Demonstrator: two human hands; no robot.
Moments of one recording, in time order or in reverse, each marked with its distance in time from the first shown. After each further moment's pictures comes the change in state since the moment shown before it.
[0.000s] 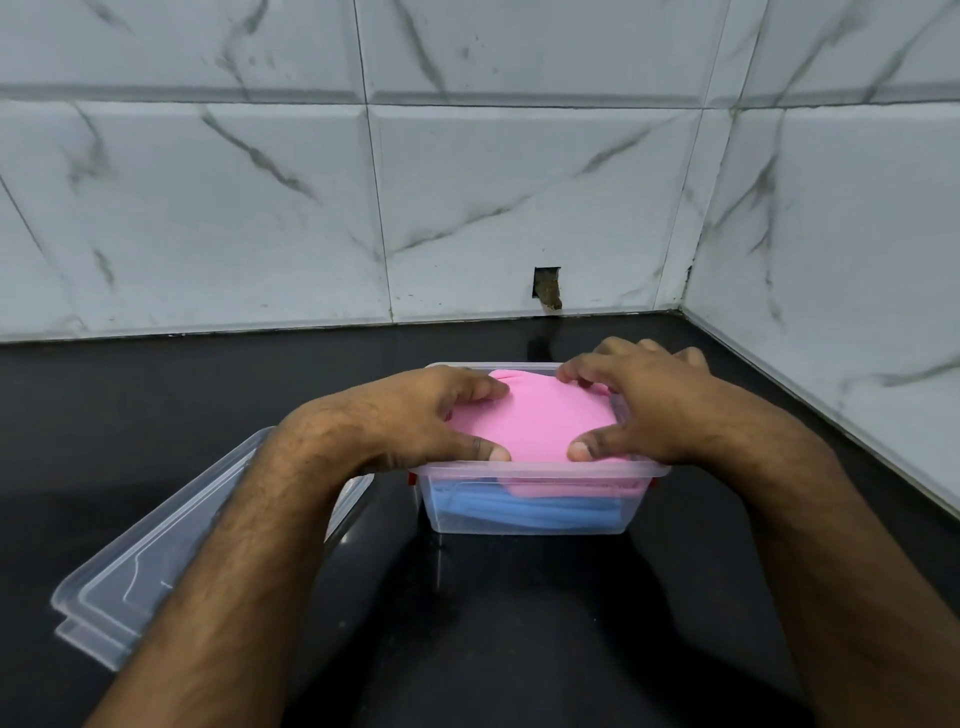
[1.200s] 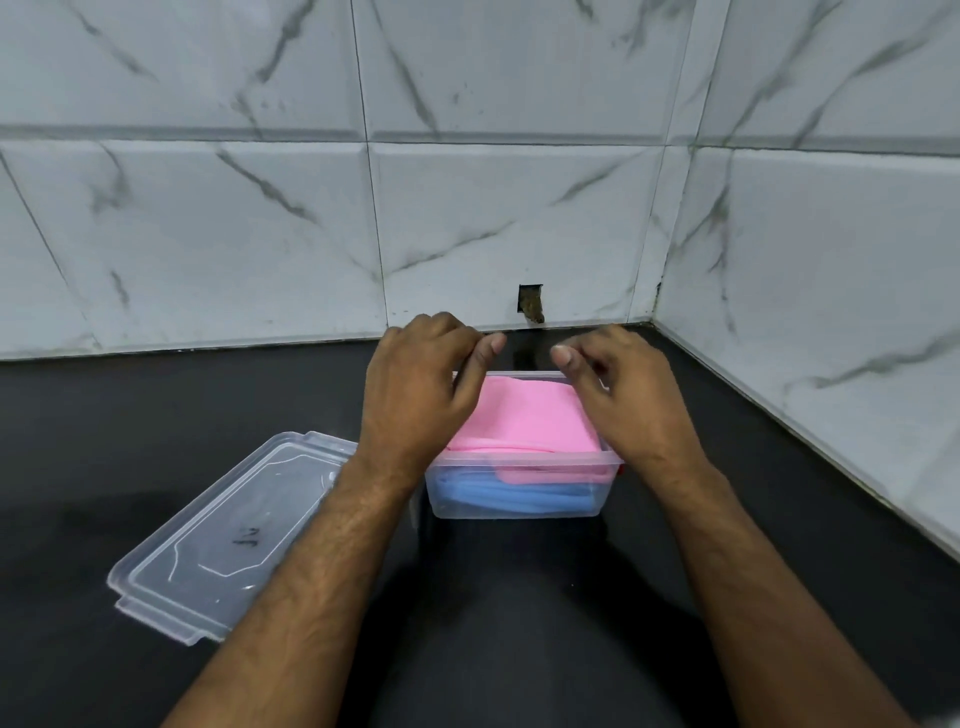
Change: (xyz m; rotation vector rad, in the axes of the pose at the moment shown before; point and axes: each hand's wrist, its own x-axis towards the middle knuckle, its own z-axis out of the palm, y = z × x) left_hand 0.005 0.017 0.025 0.181 1.081 0.354; right_hand -0.014 -0.013 0.020 0.452 0.694 -0.041
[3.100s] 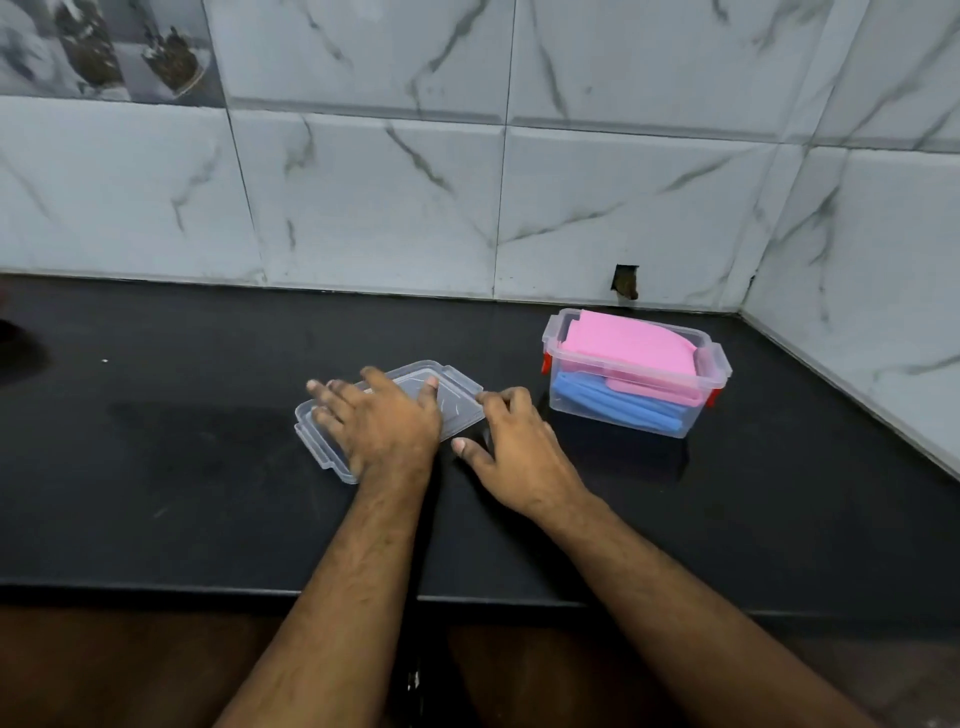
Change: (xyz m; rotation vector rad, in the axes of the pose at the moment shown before) left_hand -0.129 -0.055 -0.089 0.497 -0.243 -1.007; right_hand -0.111 -0.152 0.115 -0.020 -0.473 -0.035
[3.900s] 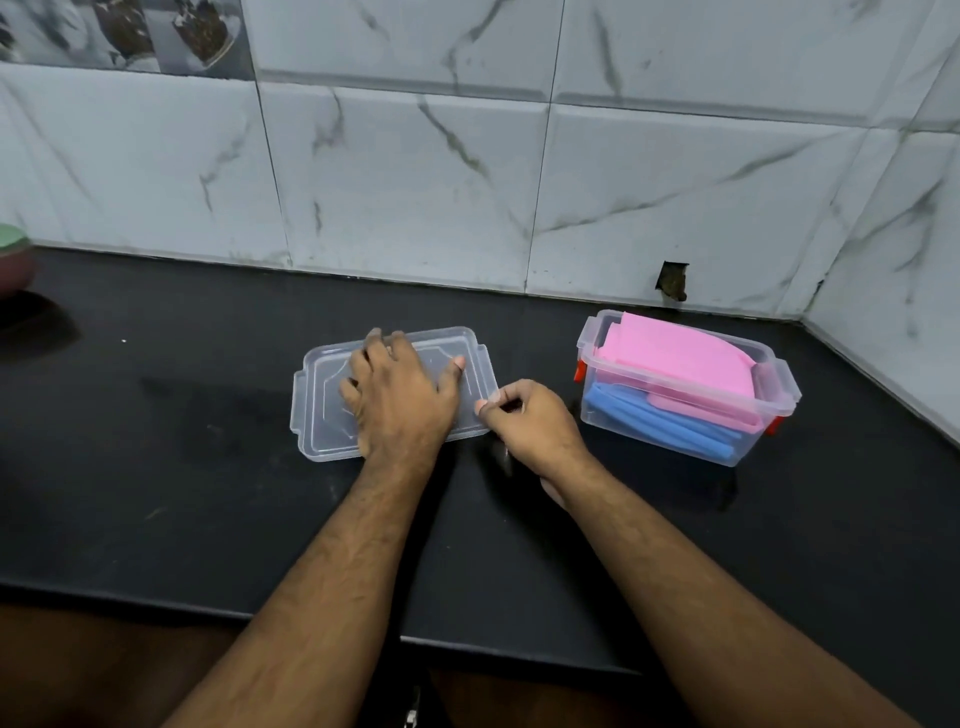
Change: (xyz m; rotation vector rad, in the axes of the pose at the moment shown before) left_hand 0.037 0.001 0.014 -0.034 0.194 0.170; right_hand 0.057 0.005 0.014 0.545 0.032 0.351
